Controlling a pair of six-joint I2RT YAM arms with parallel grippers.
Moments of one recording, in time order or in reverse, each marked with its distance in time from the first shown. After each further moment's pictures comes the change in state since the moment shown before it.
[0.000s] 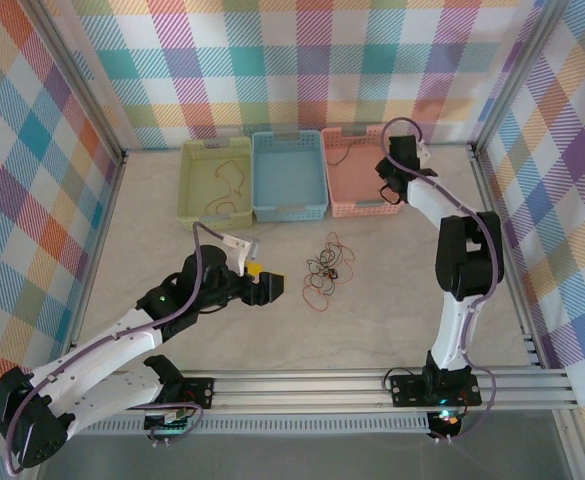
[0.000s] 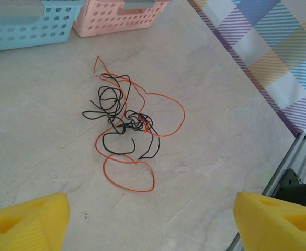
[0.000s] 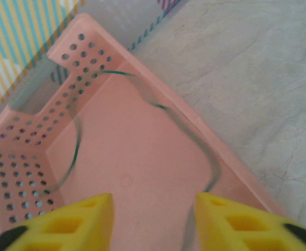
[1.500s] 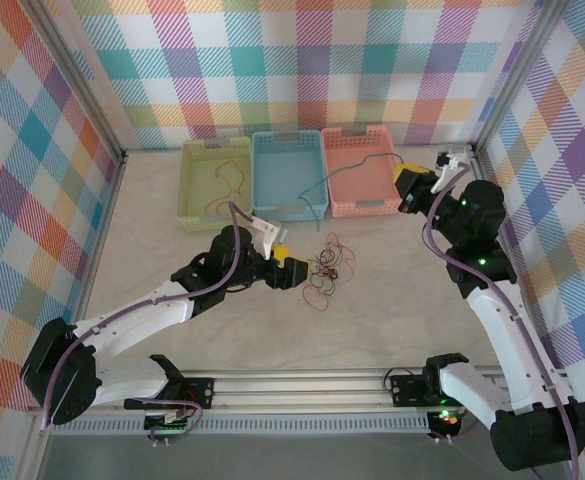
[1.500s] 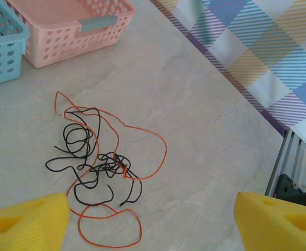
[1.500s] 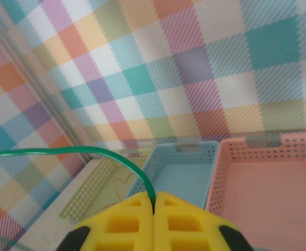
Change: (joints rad) left arm 0.000 0.293 0.108 0.235 0.097 0.079; right arm -0.003 -0.999 -0.529 0.196 -0.501 -0.435
